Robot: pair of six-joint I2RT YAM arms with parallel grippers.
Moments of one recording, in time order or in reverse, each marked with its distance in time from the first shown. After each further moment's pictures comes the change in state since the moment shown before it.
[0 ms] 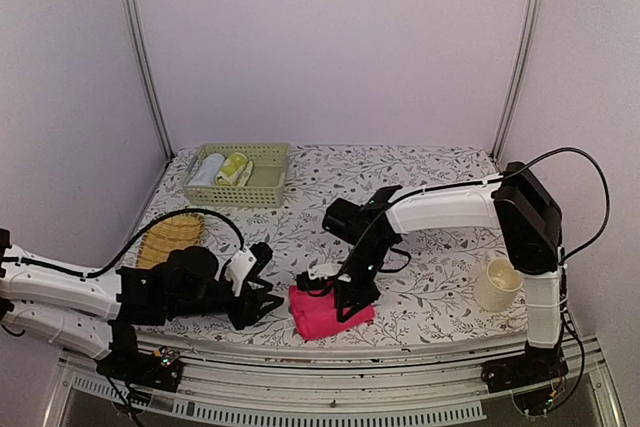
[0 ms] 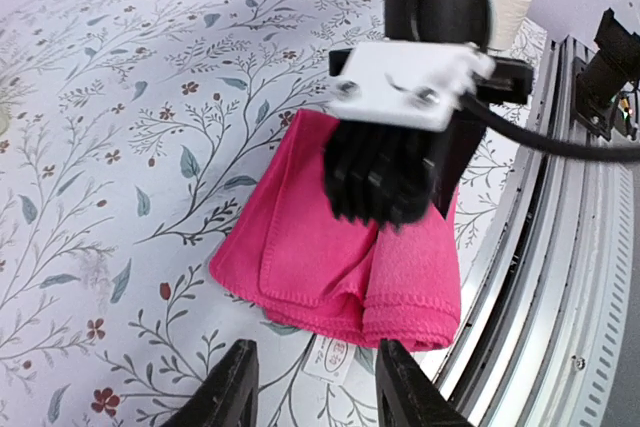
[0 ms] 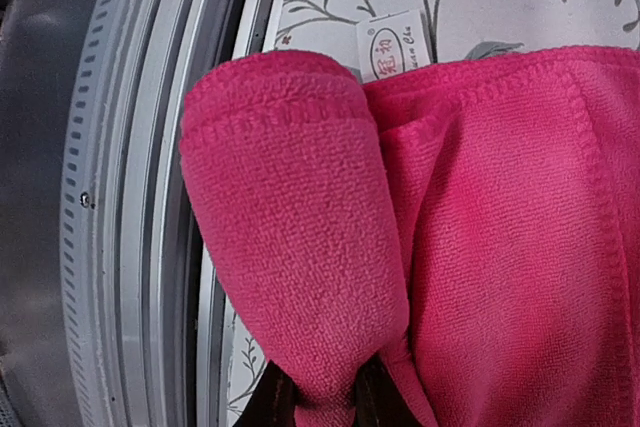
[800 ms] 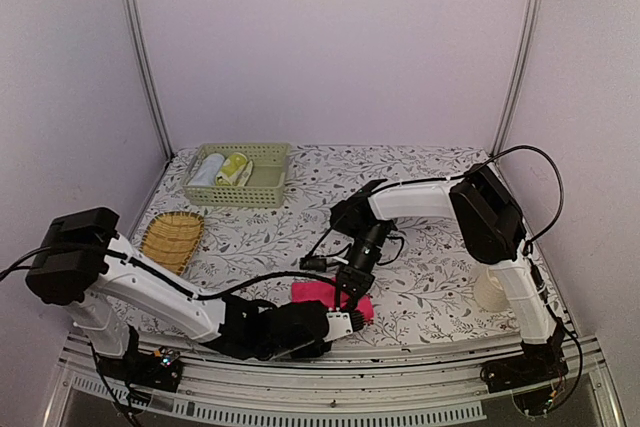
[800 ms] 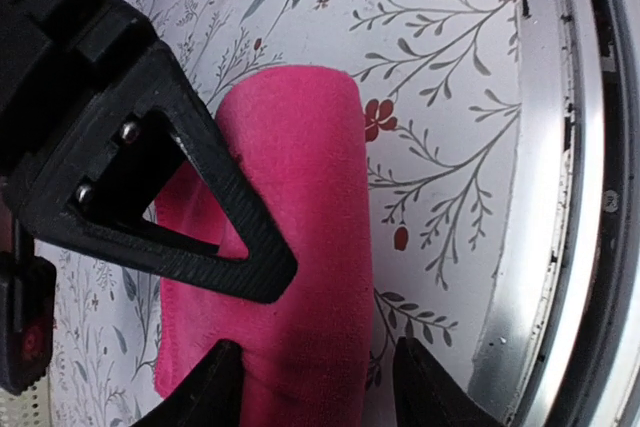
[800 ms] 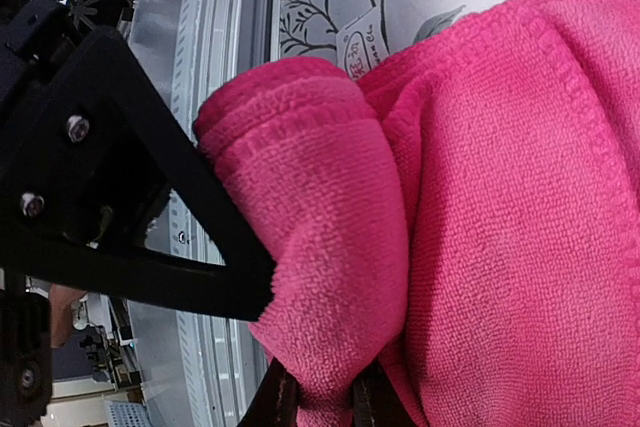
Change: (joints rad) left arm -0.314 0.635 0.373 -0.028 -0.410 0.447; right arm -0.122 0.295 0.289 -0.337 -0.333 0.005
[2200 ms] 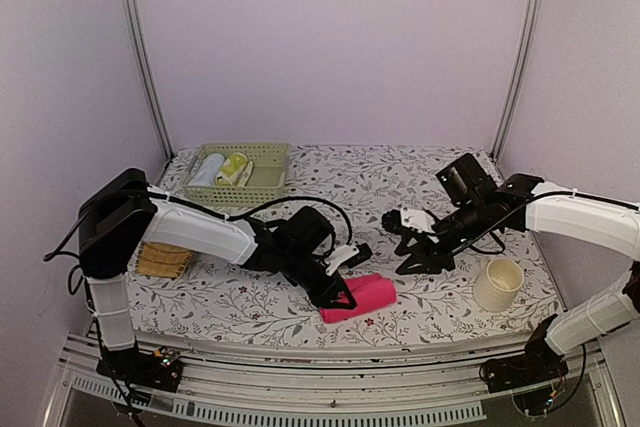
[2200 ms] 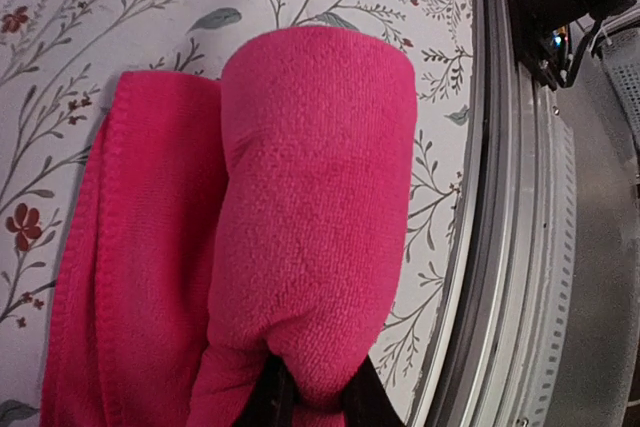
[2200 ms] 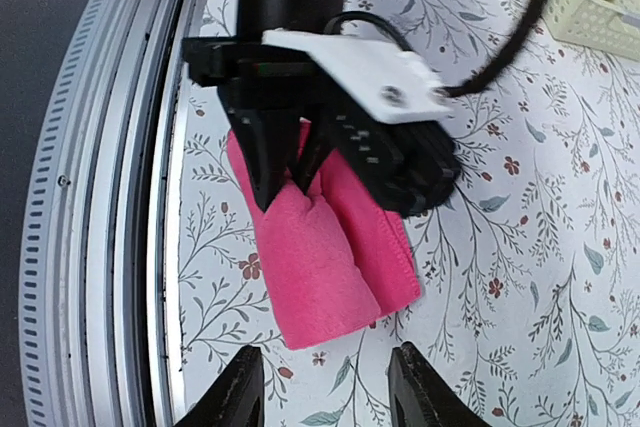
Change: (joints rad) left arm 0.420 0.232 0.365 -0.249 0.964 -0.323; right arm -0.186 -1.039 -0.814 0.612 0.326 0.033
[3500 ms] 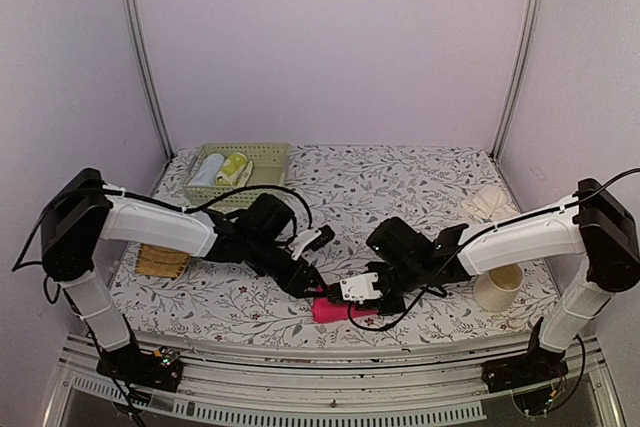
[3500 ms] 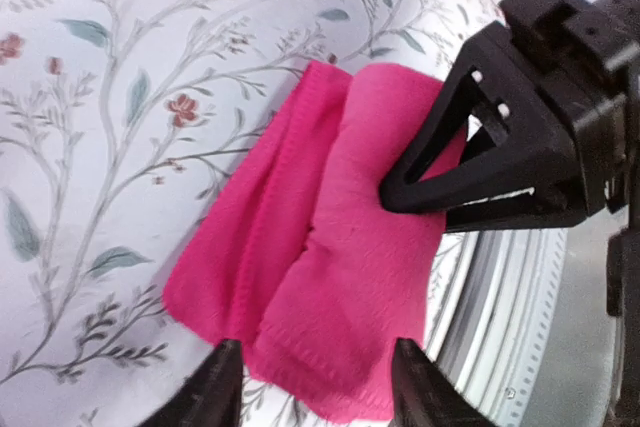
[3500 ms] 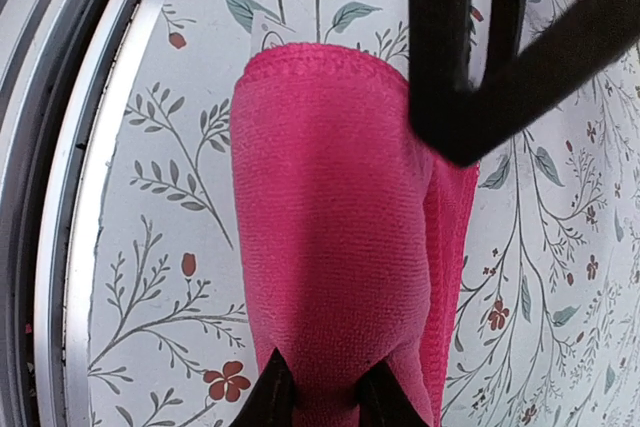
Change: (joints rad) left arm 0.138 -0.172 -0.159 0.026 0.047 -0.101; right arm 0.383 0.317 -0.091 0.385 0.403 -0.085
